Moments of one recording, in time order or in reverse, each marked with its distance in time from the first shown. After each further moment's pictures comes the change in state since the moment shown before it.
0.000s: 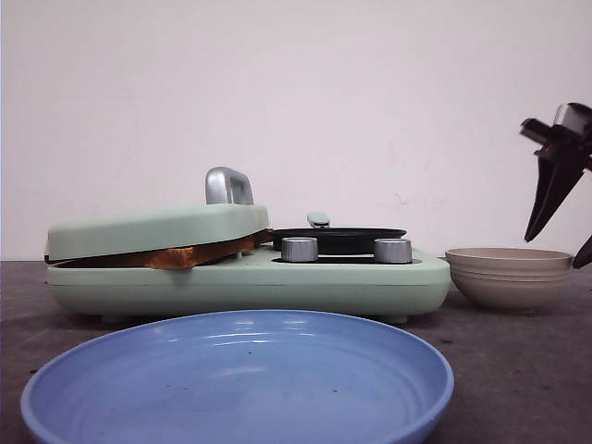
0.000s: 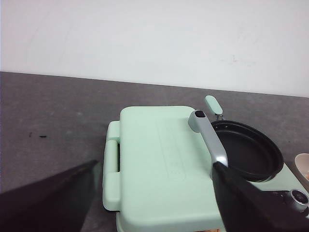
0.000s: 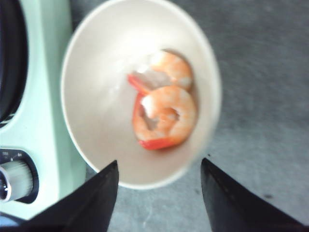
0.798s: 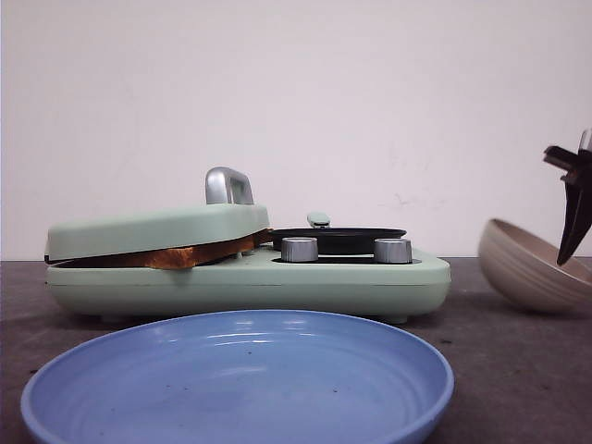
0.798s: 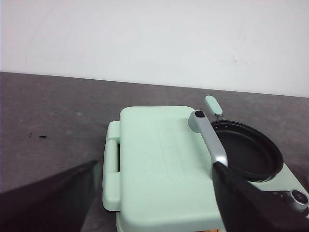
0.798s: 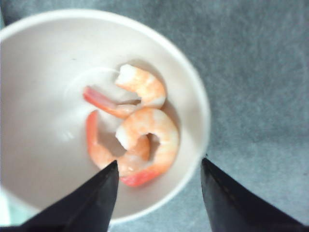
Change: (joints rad) left arm 0.000 -0.001 0.000 0.000 0.000 0.000; right arm -0.075 0.032 0.000 -0.014 0.032 -0.004
